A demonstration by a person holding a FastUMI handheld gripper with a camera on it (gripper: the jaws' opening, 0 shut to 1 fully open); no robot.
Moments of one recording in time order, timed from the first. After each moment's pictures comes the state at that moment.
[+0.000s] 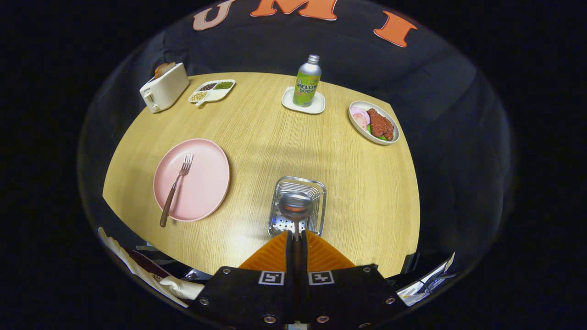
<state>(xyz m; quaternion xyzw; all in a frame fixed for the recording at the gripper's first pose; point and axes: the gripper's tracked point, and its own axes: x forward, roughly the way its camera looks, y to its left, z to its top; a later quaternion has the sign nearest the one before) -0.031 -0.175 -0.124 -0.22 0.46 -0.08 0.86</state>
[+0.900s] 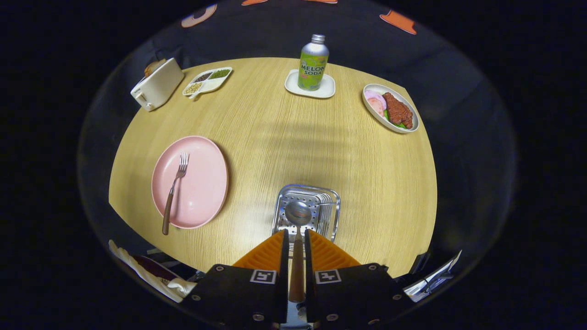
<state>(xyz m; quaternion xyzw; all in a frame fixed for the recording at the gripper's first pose) -0.005 -0.173 -0.138 -0.18 0.50 -0.07 0.84</state>
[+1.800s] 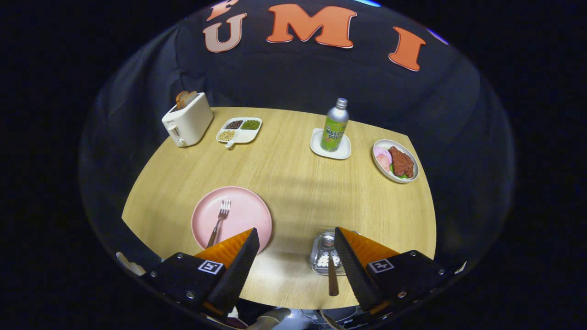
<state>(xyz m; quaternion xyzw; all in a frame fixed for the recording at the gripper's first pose) 0.020 -0.071 -0.087 -0.19 0.36 0.00 0.91</state>
